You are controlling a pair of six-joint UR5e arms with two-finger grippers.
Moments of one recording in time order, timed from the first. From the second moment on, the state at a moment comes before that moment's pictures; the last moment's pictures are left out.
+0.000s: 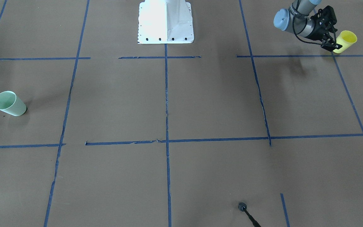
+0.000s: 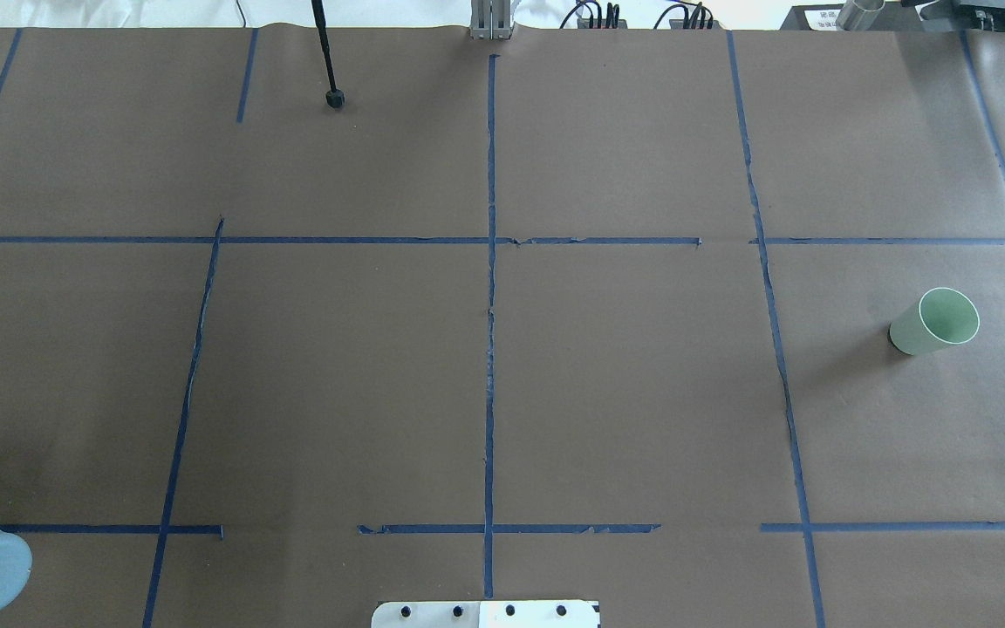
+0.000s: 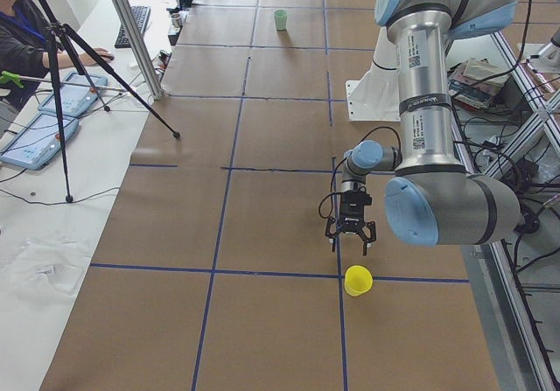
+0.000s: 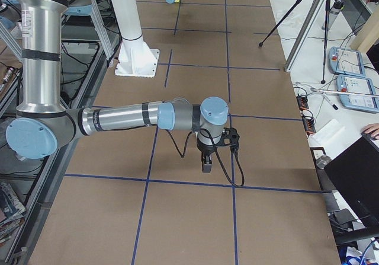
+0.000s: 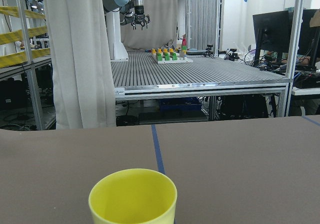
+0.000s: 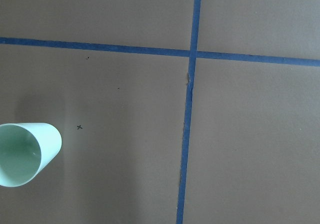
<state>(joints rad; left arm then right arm) -0.11 -1.27 -2.00 -0.96 -1.43 -3.03 1.52 -1.65 1.82 -1.73 2.32 -0.03</state>
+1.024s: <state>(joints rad) -0.10 -1.29 -1.81 -1.01 -1.45 -3.13 1.52 -1.64 1.83 -1.73 2.31 -0.03</state>
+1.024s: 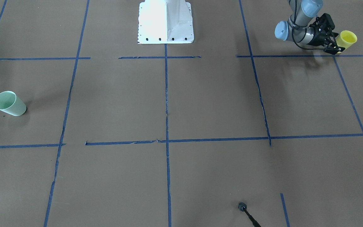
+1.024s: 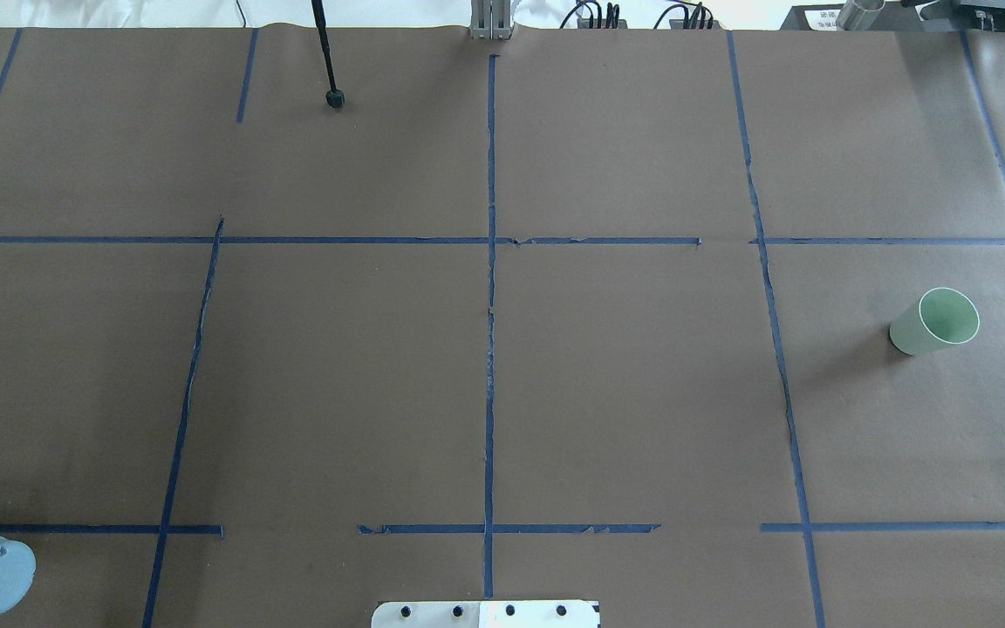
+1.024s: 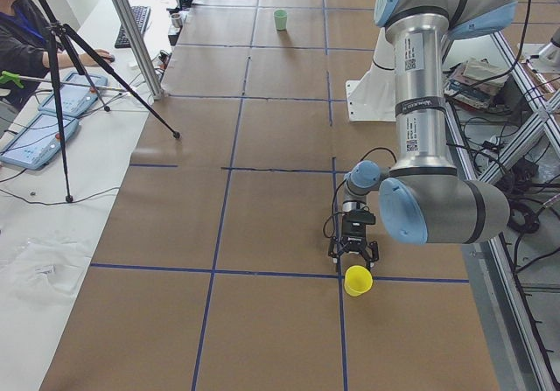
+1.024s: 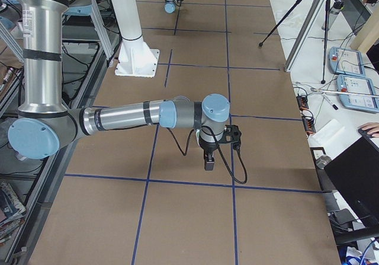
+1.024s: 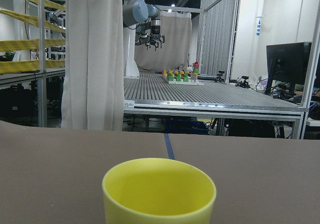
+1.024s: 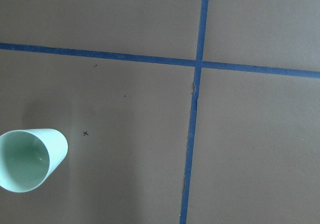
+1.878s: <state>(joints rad) -0.10 -1.28 -1.71 -1.09 -1.45 -3.13 1.51 -1.63 1.83 -1.73 2.32 -0.03</state>
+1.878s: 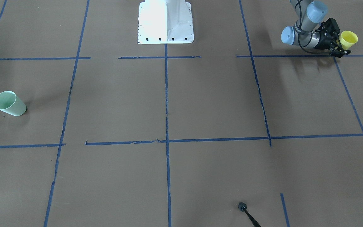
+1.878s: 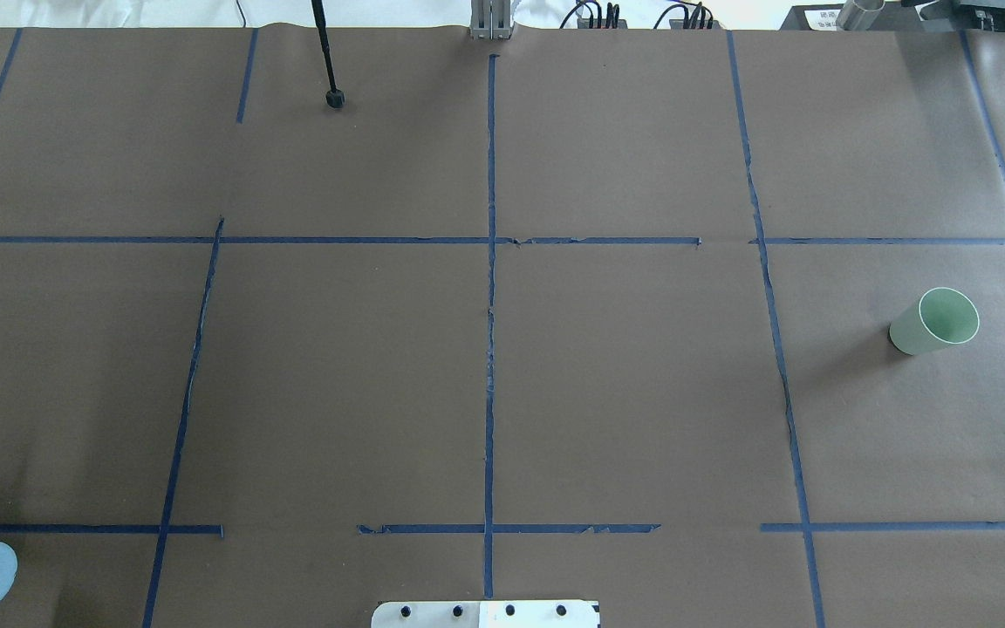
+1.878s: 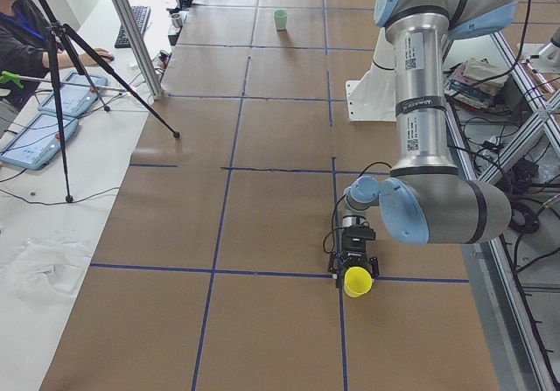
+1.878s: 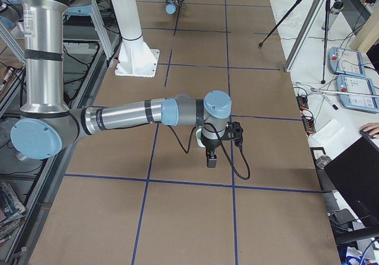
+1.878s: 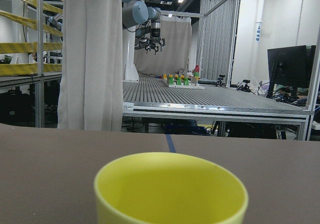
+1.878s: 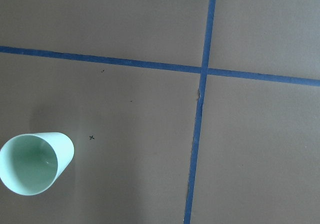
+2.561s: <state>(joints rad) -0.10 -1.25 -1.73 -1.09 -1.44 -3.14 1.51 -1.63 1.84 -1.73 2.32 -0.02</state>
